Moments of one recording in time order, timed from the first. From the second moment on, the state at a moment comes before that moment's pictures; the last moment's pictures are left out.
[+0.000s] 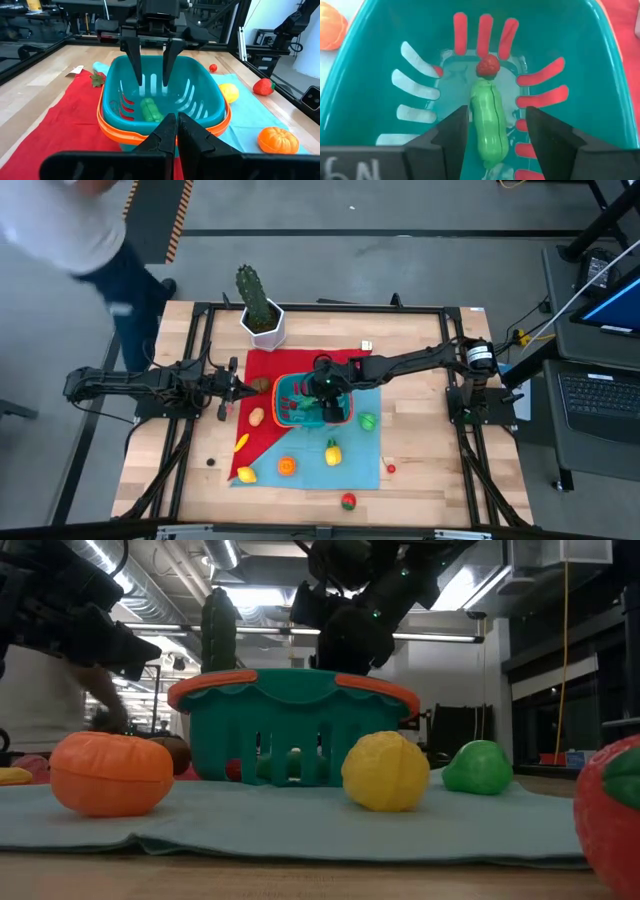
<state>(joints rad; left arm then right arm) 0.07 0.20 0.02 0.01 0.12 -0.05 -0.01 1.92 1.32 -0.29 -0.04 -0.17</state>
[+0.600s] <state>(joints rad) 0.07 0.20 0.02 0.01 0.12 -0.06 -0.04 1.70 1.28 -0.40 -0.05 -0.16</state>
